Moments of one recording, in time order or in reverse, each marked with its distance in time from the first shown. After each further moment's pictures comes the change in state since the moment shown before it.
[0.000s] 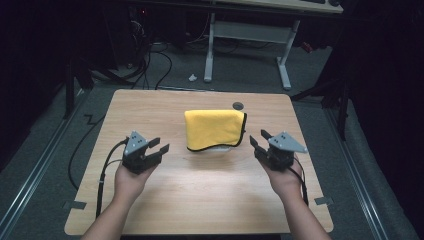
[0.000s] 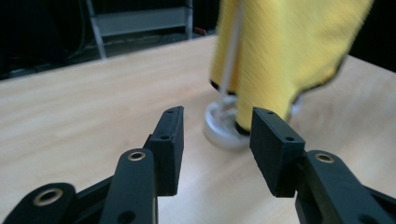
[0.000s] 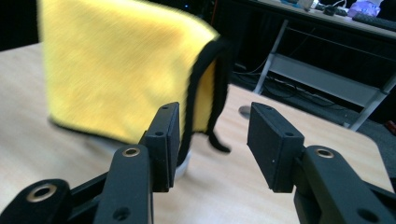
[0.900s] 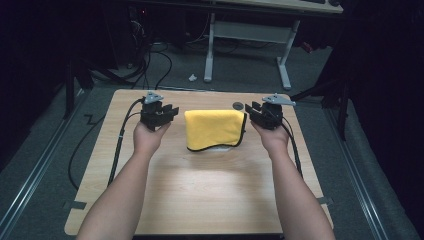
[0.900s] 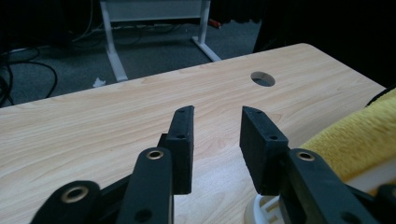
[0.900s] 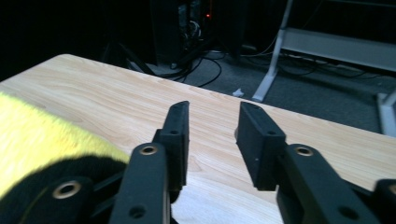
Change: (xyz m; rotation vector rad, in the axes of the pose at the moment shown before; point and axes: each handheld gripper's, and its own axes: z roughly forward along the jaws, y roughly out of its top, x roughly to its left) left arm 0.063 0.081 0.095 0.029 0.049 -0.104; right arm -0.062 0.038 0.114 0.074 0.043 0.181
